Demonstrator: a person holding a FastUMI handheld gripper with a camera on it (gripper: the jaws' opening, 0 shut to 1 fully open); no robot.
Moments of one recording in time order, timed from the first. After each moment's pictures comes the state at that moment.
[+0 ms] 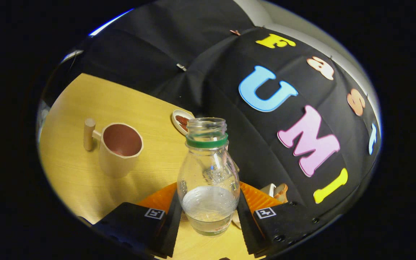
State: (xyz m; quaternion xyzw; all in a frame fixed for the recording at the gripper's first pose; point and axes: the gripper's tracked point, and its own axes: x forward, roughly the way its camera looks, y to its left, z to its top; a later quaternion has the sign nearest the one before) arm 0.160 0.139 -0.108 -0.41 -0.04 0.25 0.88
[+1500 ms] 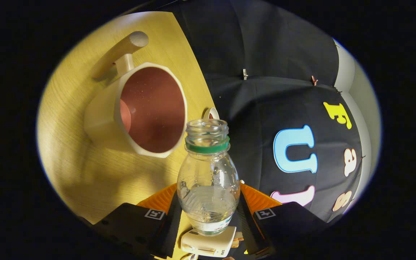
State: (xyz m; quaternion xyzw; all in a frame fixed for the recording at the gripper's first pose) arm 0.200 0.206 -0.150 -0.67 -0.14 0.24 0.69
